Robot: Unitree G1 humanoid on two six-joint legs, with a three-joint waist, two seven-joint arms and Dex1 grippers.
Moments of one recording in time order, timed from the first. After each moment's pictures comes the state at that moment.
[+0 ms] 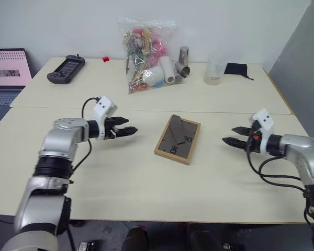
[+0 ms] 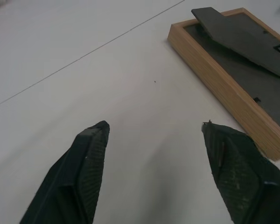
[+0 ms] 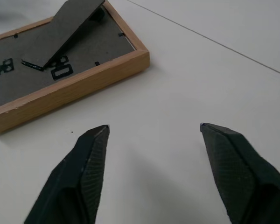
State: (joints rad) left arm -0.77 0.61 -0.05 0.49 -0.20 0.46 -0.98; right arm -0.46 -0.71 -0.02 0.03 0.32 0.63 0.82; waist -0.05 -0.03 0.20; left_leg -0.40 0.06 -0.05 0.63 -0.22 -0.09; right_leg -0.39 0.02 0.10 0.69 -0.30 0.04
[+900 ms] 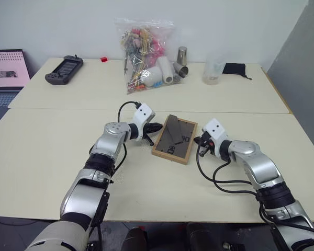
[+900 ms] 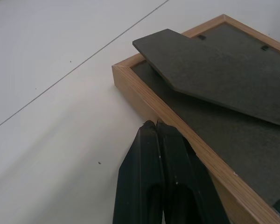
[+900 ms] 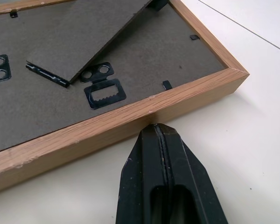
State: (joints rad) left arm -0.81 0.38 -0.14 0.59 -0.06 0.27 -0.90; right arm -0.52 -0.43 0.20 0.01 0.09 0.62 0.63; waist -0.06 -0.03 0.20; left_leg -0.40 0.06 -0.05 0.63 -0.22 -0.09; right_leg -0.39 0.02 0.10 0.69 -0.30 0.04
